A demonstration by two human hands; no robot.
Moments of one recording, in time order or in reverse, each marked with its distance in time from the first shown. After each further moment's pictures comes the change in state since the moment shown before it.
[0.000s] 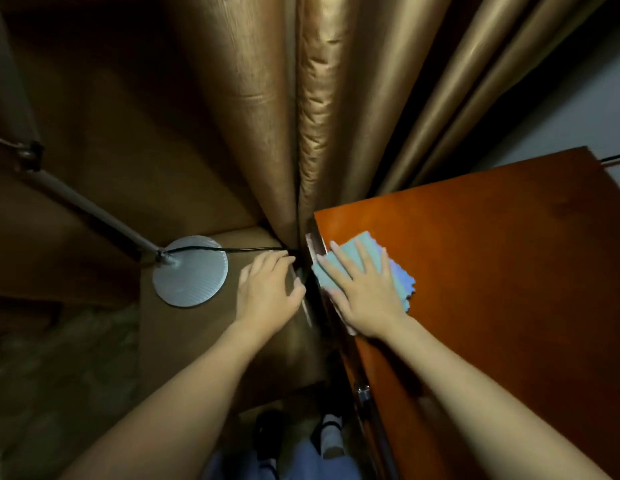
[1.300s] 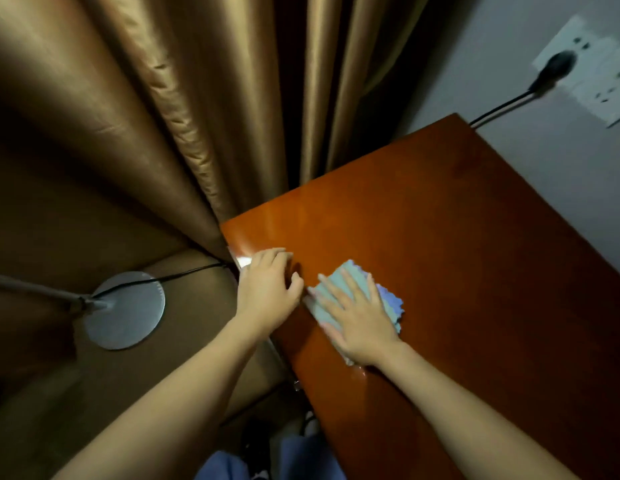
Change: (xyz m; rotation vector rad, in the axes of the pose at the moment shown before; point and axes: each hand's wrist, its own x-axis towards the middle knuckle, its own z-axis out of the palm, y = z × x) left_hand 0.009 0.118 0.030 -0.006 -0.094 0.231; right_hand -0.115 0.065 0.012 -0.036 -0.039 0.148
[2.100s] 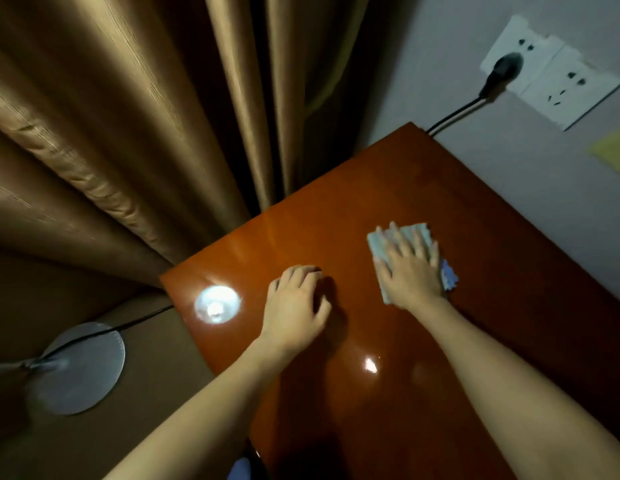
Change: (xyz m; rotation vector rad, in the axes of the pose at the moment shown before) left_hand 0.059 0.085 0.051 0.026 -0.181 0.208; right_hand 0.030 0.173 -0.021 0.140 -0.027 0.580
